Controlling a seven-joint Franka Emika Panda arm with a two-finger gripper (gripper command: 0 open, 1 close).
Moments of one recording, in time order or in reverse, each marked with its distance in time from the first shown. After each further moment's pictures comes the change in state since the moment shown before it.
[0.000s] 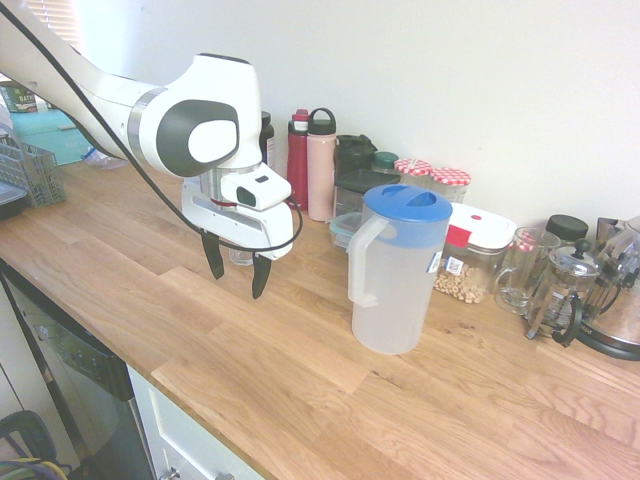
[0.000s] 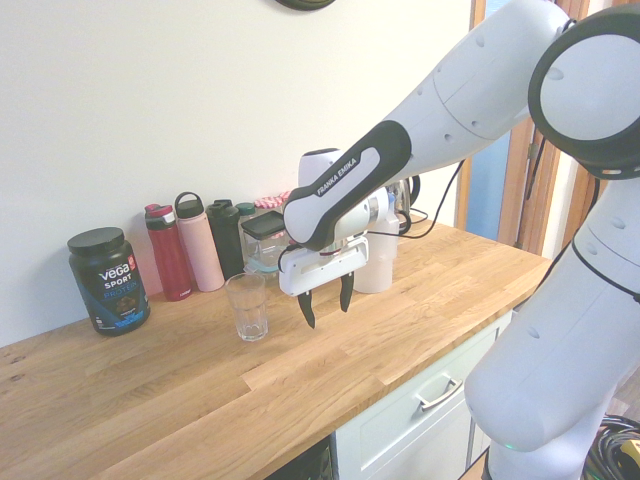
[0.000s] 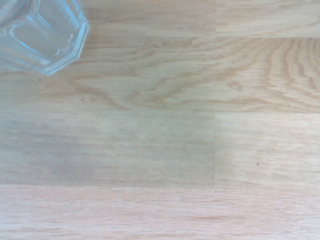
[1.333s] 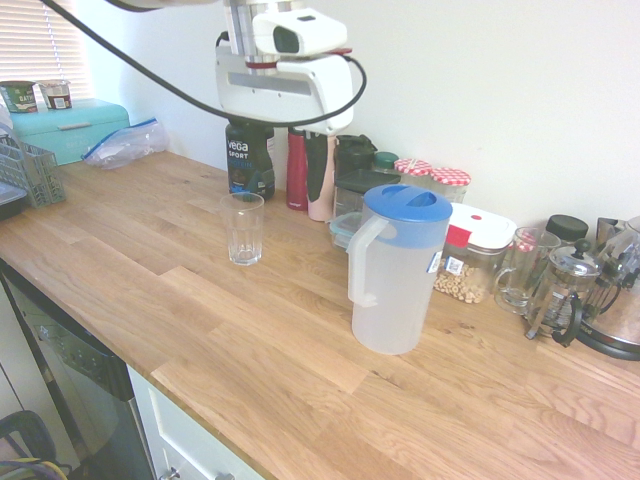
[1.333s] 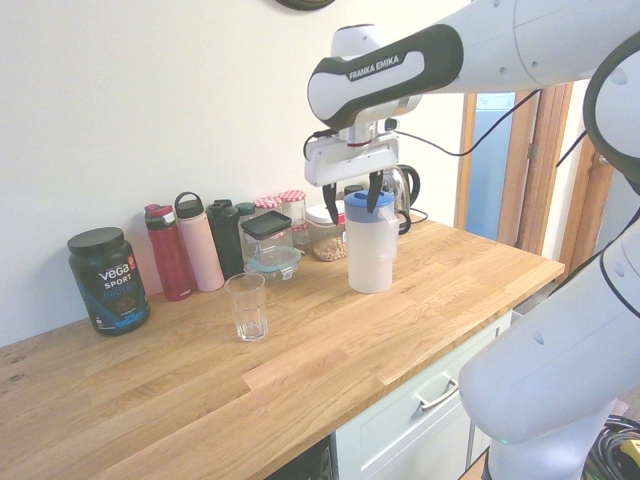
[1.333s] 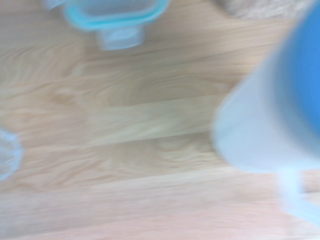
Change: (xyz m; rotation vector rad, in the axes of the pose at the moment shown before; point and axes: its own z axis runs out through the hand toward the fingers) arm 0.074 0.080 -0.209 0.051 0.159 0.182
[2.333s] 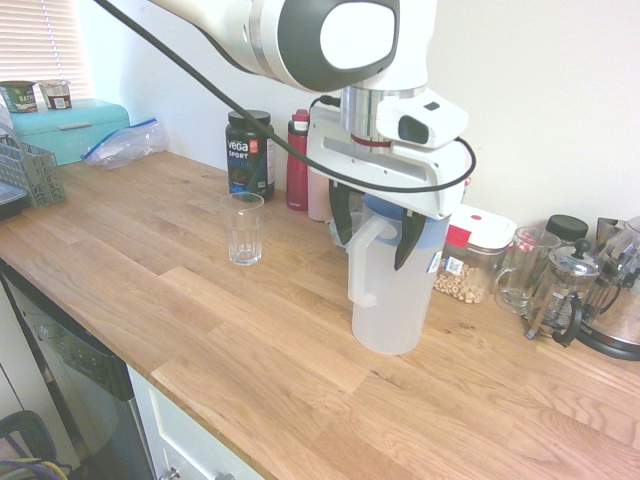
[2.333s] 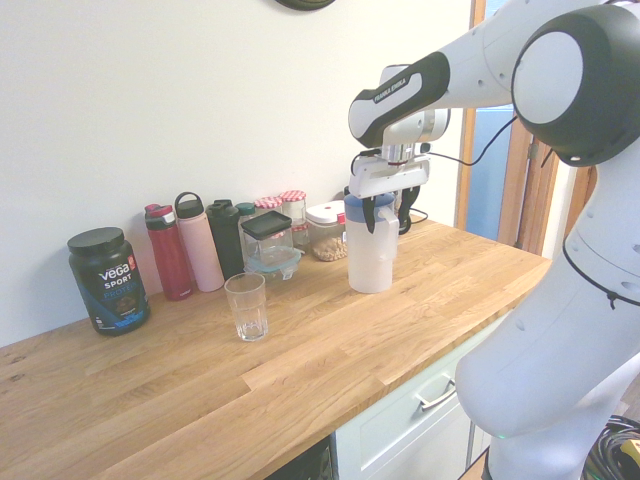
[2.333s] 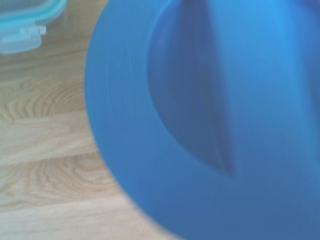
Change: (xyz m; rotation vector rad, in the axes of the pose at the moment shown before) arm 0.088 0.036 0.099 0.012 -0.076 -0.031
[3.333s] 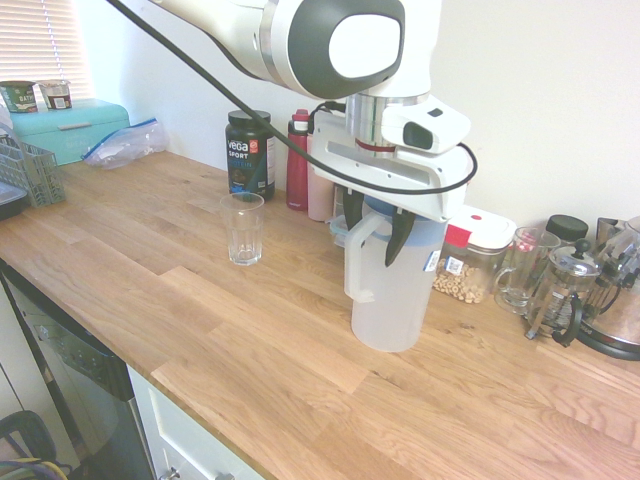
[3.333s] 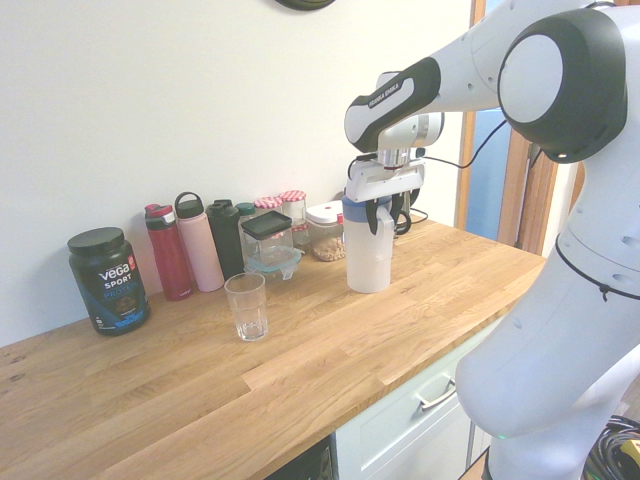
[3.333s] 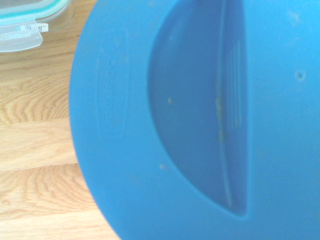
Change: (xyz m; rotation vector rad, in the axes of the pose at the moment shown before) arm 0.004 -0.006 0.004 -0.001 -0.004 -0.008
